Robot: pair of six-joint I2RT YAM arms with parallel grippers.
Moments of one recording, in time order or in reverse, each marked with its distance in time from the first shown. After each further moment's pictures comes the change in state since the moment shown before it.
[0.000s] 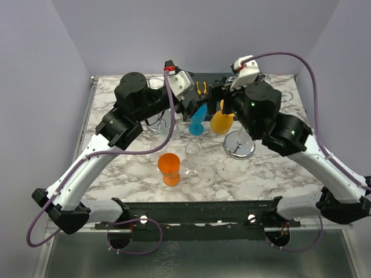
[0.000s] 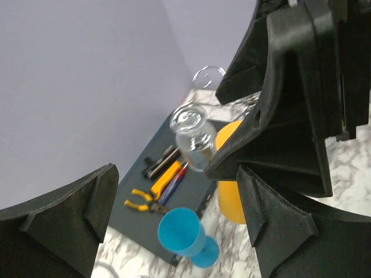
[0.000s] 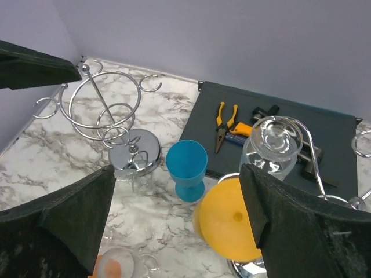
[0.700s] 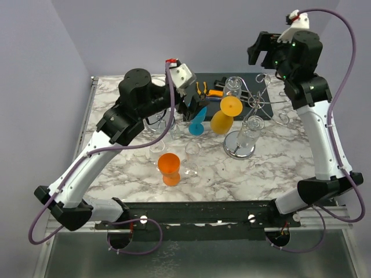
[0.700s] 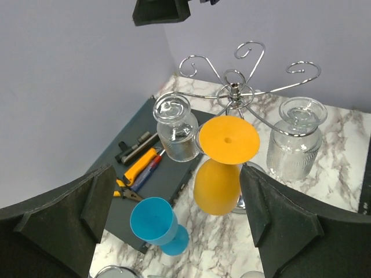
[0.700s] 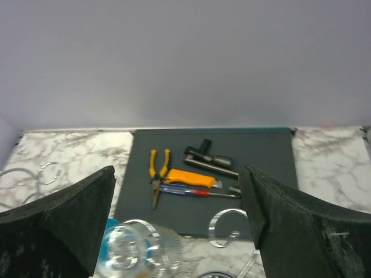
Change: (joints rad) left arm 0.007 0.000 0.028 -0.089 -0.065 -0.129; right arm -0.672 0.258 0.277 0.042 -0.466 0.009
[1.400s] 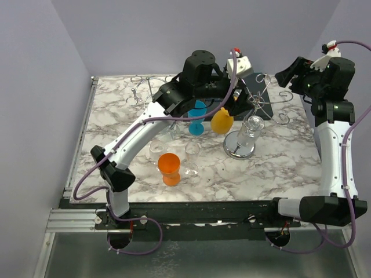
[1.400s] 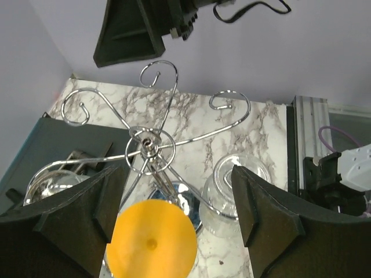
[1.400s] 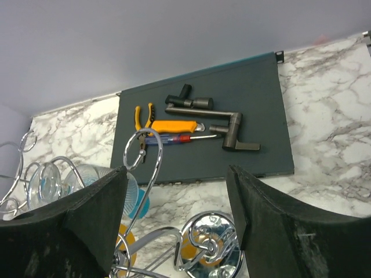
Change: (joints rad) left arm -0.137 0.546 0.583 -0.197 0.188 -0.087; right arm -0.454 -0.202 -0.369 -0.021 -0.418 0.154
